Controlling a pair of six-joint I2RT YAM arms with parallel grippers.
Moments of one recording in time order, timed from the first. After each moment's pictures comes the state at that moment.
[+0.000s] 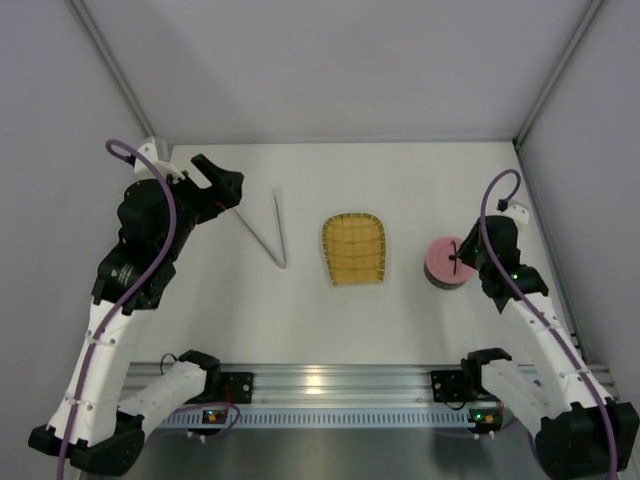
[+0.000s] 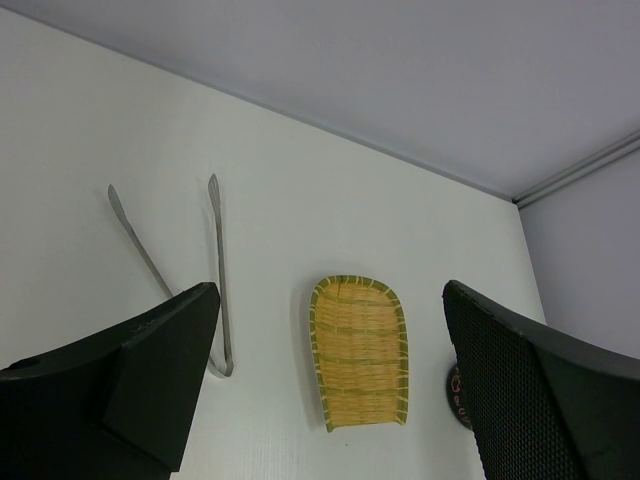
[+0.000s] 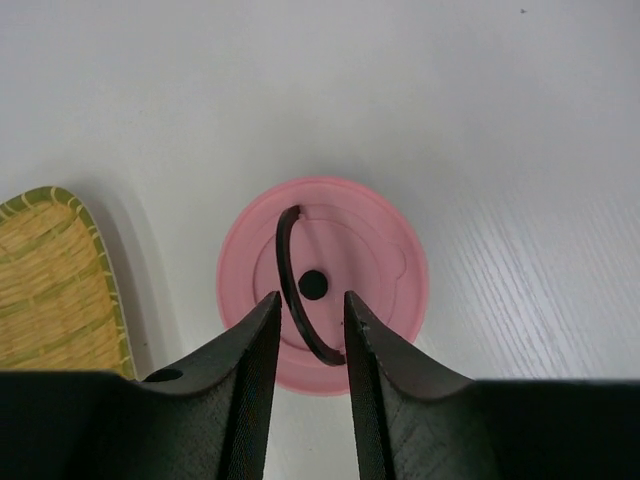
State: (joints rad) left arm -0.33 0.91 1.32 -0.58 -0.17 -0.59; right arm 0.15 0.86 0.70 -0.46 0.28 0.51
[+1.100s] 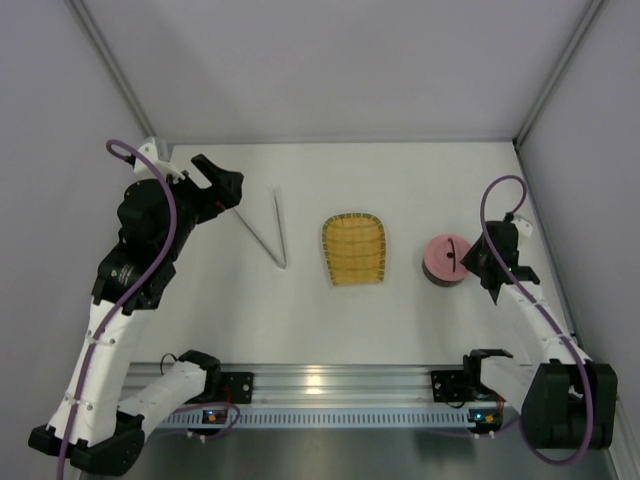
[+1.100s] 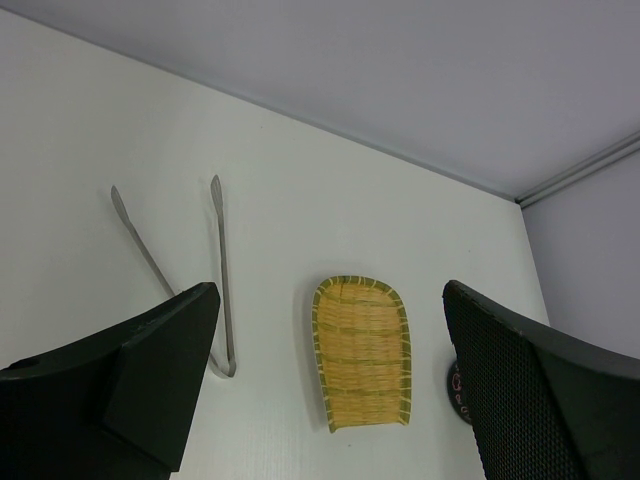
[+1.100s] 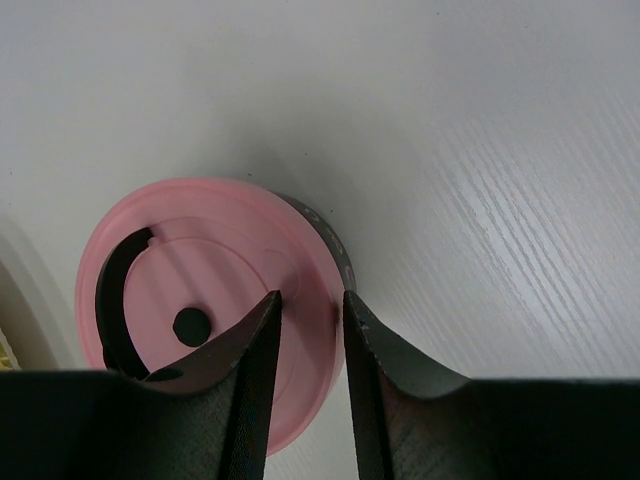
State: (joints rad) left arm -0.33 0.91 1.32 -0.58 -0.18 -0.58; right arm -0.02 1.02 0.58 -0.32 0.22 0.55
